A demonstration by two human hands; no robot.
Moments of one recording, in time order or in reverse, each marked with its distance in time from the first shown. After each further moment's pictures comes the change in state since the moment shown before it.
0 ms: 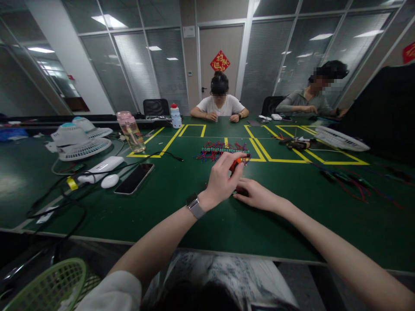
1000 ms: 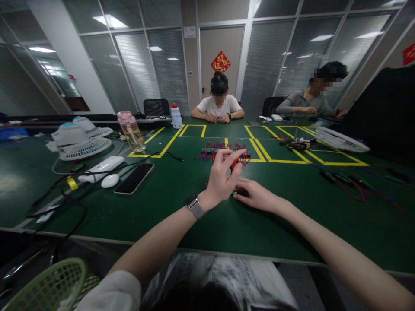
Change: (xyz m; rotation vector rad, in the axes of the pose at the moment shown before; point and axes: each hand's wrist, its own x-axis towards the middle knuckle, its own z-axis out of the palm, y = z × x) left_hand 0.001 -0.001 -0.002 0.044 0.015 -0.021; right_hand 0.000 -0.001 -0.001 -0.017 -0.003 0.000
